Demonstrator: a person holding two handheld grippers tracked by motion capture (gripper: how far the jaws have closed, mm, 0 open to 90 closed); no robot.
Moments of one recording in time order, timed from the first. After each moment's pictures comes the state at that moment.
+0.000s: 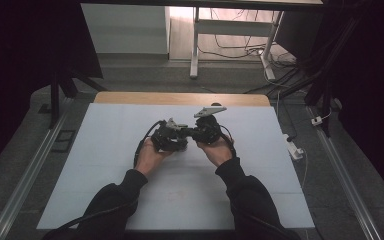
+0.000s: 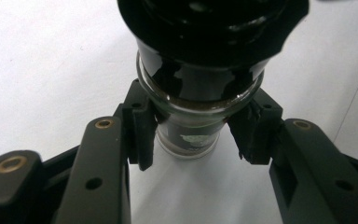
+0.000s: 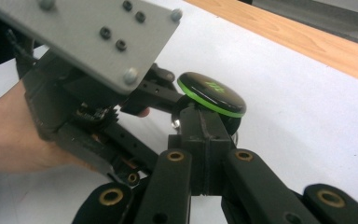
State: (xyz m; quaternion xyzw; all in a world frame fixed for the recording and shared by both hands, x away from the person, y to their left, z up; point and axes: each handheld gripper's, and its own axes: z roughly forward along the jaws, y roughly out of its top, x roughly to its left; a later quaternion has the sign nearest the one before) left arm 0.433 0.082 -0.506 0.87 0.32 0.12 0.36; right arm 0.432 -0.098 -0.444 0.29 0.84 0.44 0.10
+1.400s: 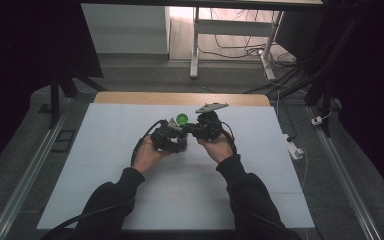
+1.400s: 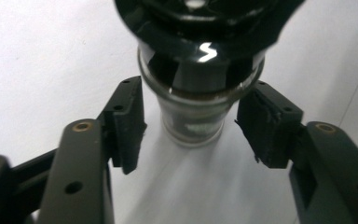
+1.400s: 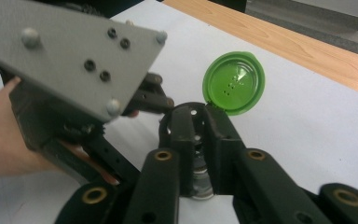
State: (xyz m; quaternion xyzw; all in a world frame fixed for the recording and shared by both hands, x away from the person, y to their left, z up) left arm 0.433 0.083 -0.500 0.89 0.31 0.12 0.32; right arm 0.438 -0.100 -0.436 0.30 0.84 0.45 0.10
